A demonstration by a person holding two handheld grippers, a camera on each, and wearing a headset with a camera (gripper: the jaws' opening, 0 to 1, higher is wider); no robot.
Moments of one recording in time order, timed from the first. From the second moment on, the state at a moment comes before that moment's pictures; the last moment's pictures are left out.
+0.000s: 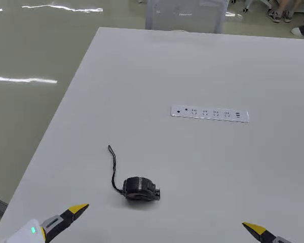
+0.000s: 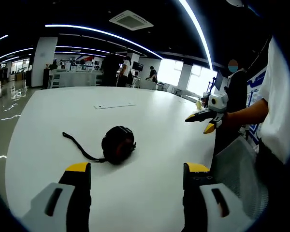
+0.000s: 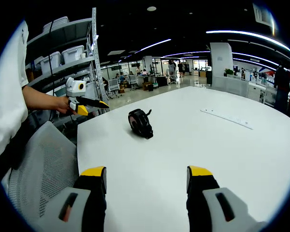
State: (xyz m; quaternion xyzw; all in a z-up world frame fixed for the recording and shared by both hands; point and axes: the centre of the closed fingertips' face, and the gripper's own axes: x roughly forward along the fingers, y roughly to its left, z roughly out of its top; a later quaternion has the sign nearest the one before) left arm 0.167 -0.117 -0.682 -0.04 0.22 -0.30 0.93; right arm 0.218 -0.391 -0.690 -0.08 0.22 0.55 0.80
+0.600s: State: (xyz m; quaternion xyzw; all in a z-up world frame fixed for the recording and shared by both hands) left arm 0.197 -0.123 -0.702 0.00 0.24 -0.32 0.92; right arm 0.237 -0.364 -0.699 -0.10 0.22 0.58 0.78
